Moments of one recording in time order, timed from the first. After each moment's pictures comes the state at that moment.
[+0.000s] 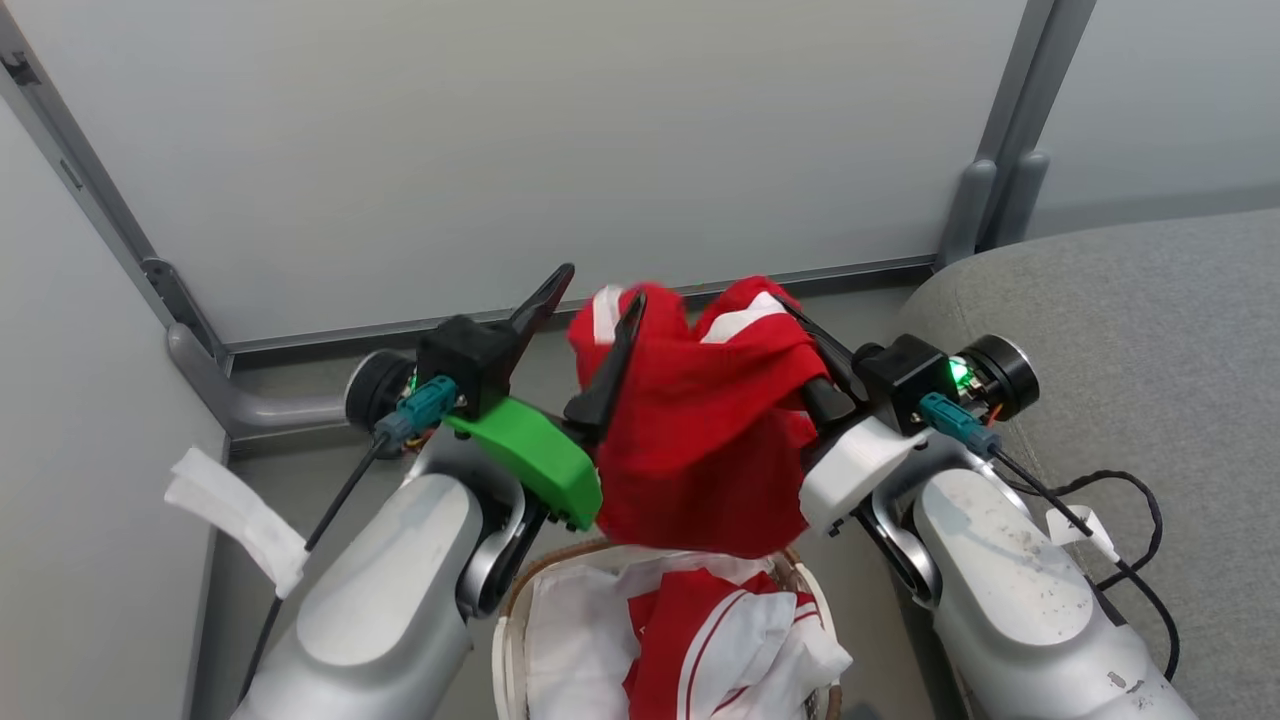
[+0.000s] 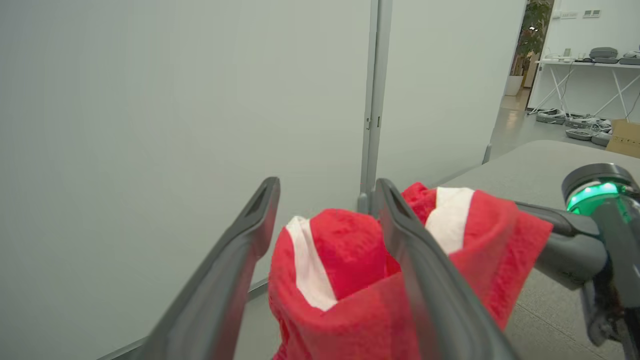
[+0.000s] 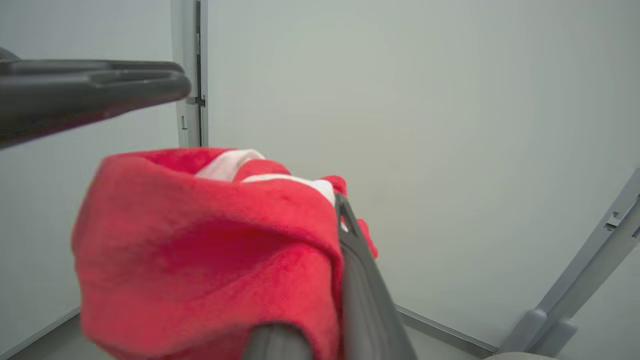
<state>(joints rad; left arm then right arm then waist) -0.60 0.15 -0.68 0.43 -0.56 -0.10 -0.19 -0.53 -0.05 0.39 0.48 0.10 0.13 -0.26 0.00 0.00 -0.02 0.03</state>
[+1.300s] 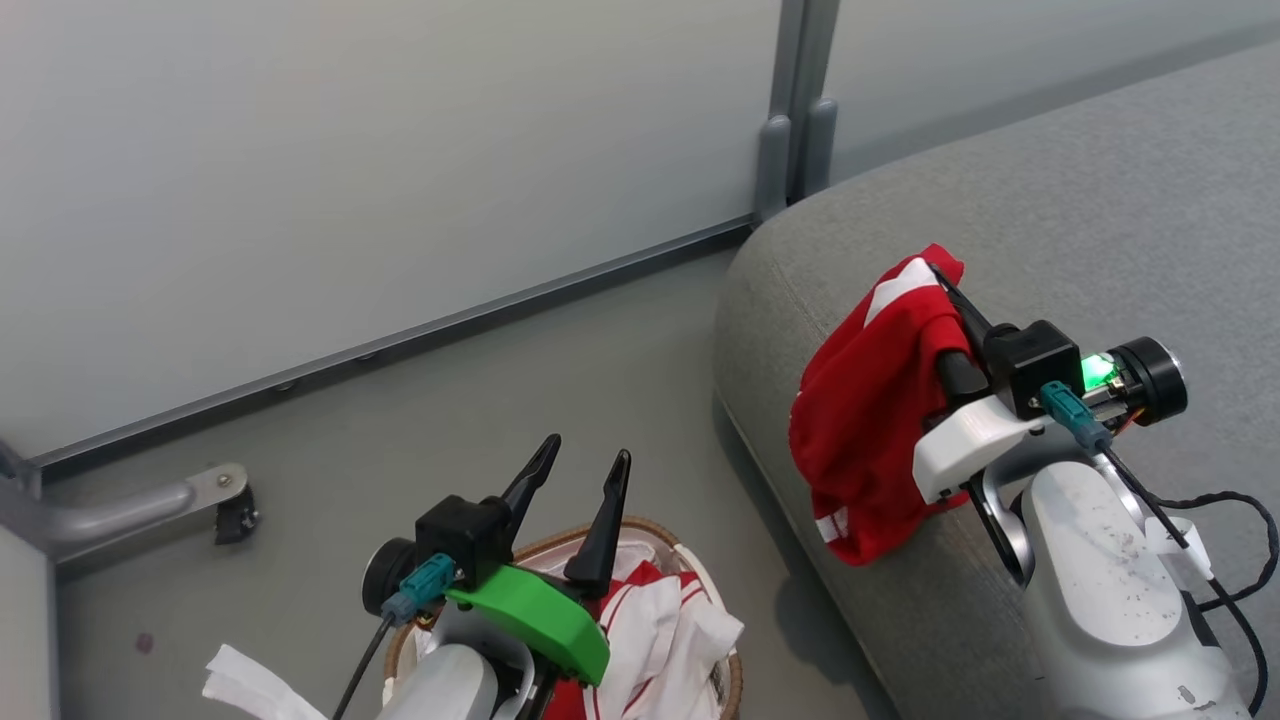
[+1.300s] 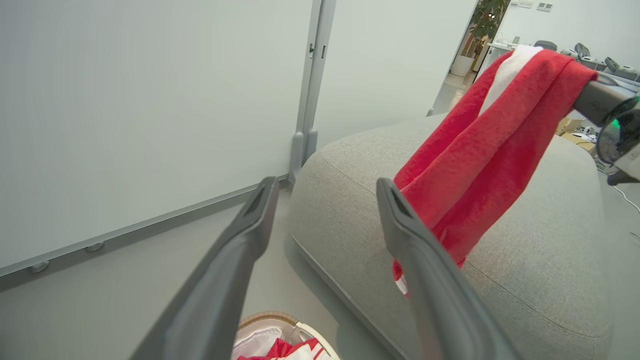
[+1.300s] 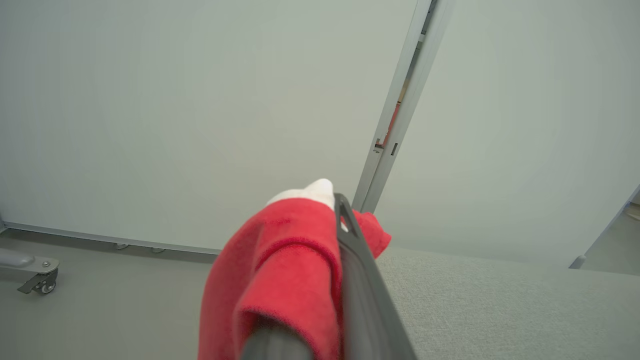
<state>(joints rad) -0.26 0.06 -0.53 0.42 -0.46 -0.13 -0.26 -0.47 -0.05 0.07 0.44 -0.12 0.13 -0.26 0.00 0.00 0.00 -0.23</state>
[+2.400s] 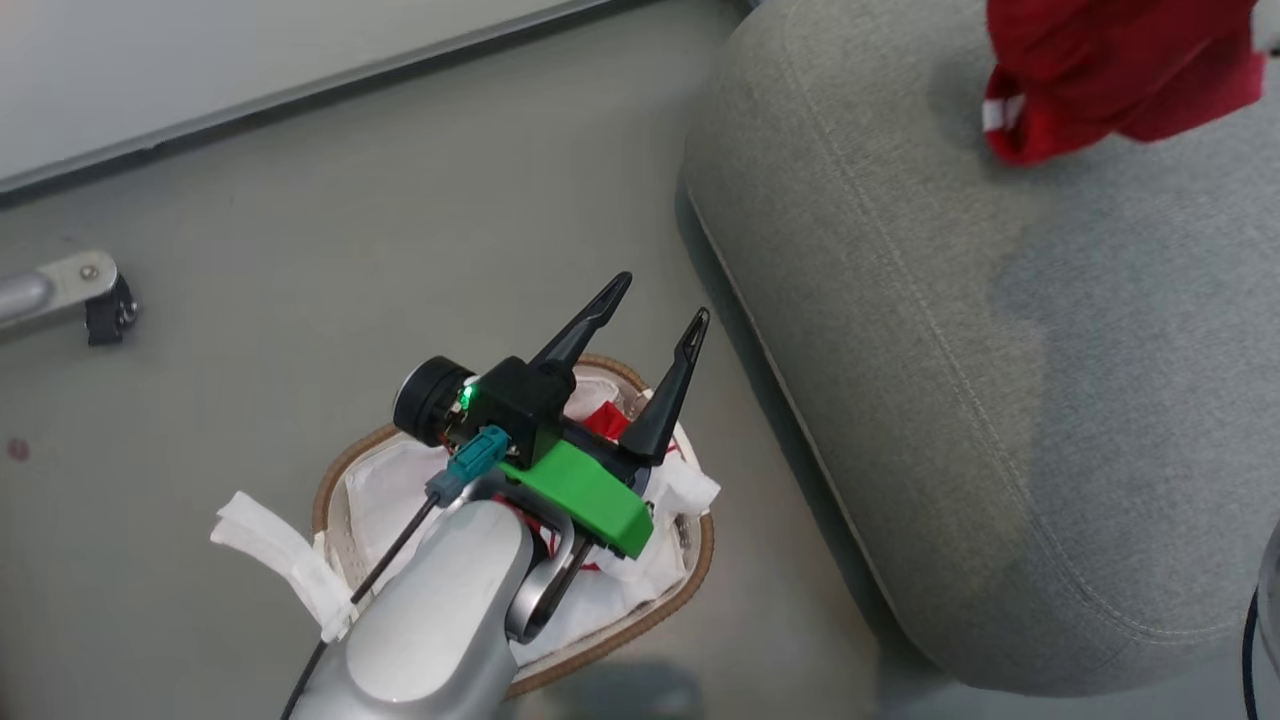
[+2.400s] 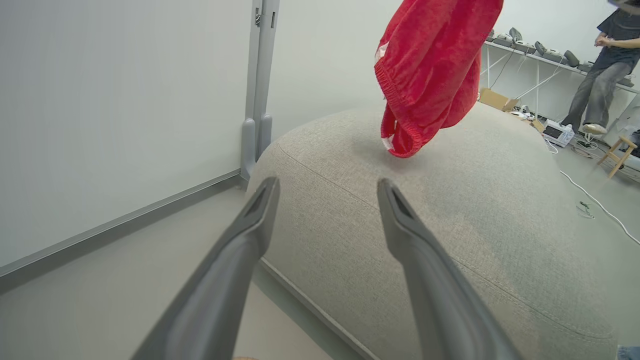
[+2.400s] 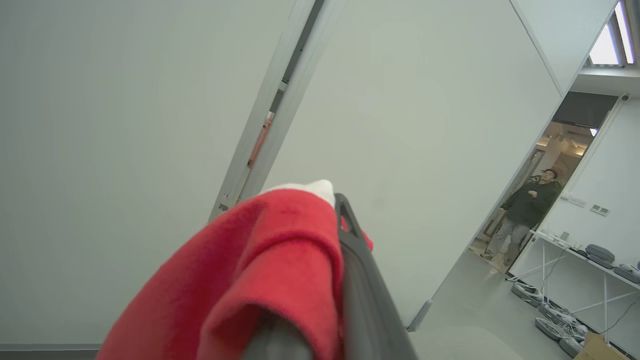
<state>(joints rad) -0.52 0.09 -0.66 0.36 -0.41 -0.13 -0.26 -1.05 -0.24 -0.22 0.52 -0.25 0.13 -0.26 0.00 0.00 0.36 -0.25</state>
